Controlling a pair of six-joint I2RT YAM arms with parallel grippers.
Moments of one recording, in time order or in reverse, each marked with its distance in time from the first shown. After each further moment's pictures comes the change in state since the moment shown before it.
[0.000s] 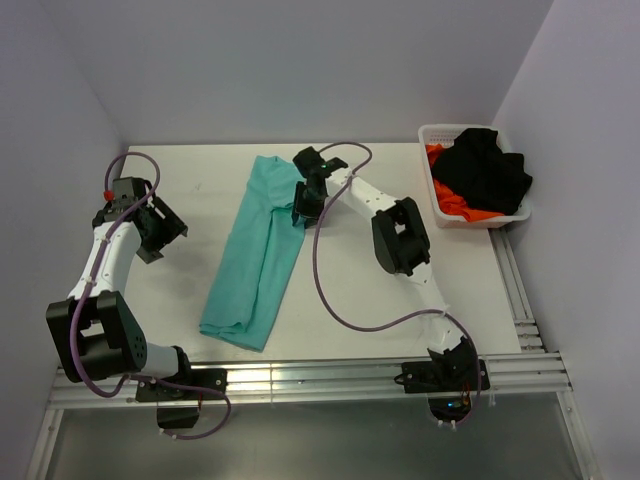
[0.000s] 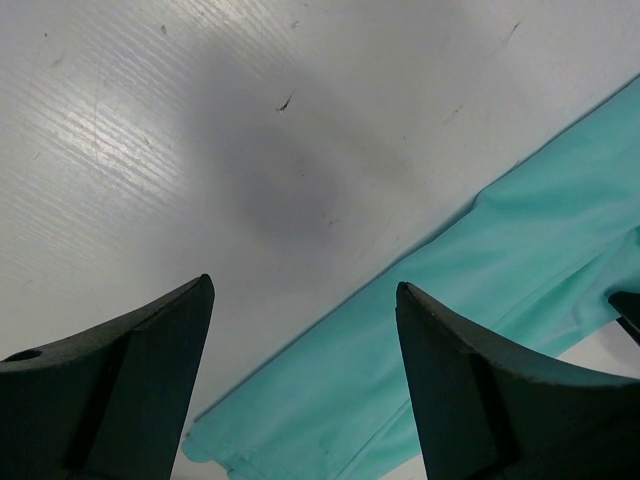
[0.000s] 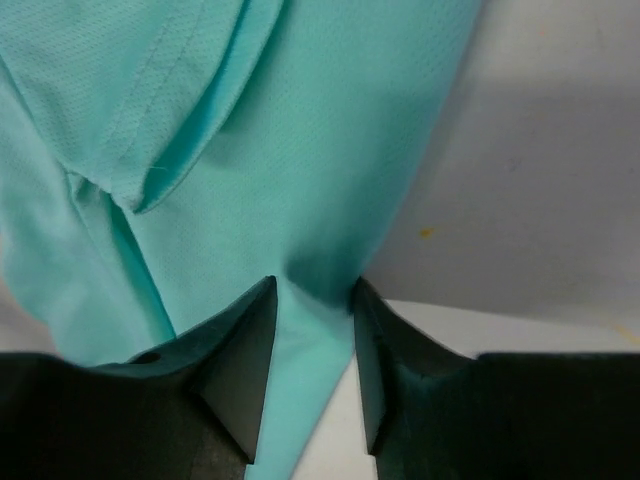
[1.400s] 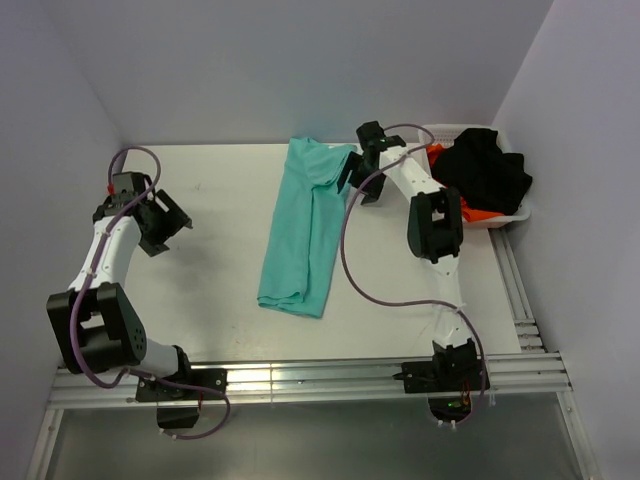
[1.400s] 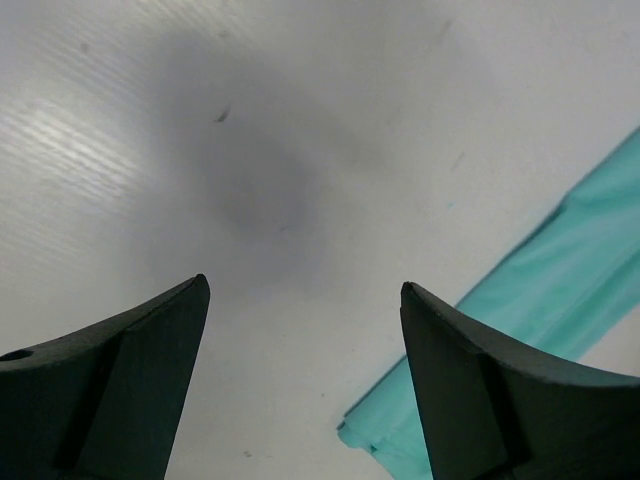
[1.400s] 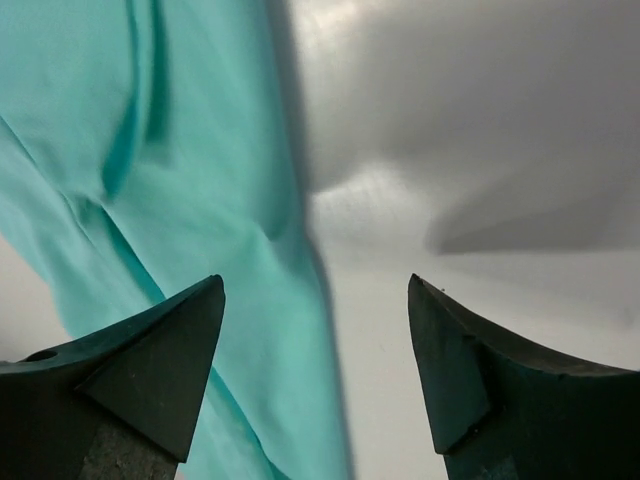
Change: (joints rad) left arm 0.001 0.041 0.035 0.029 0.075 -0.002; right arm -0.291 -0.012 0.056 -0.035 0.016 -0.035
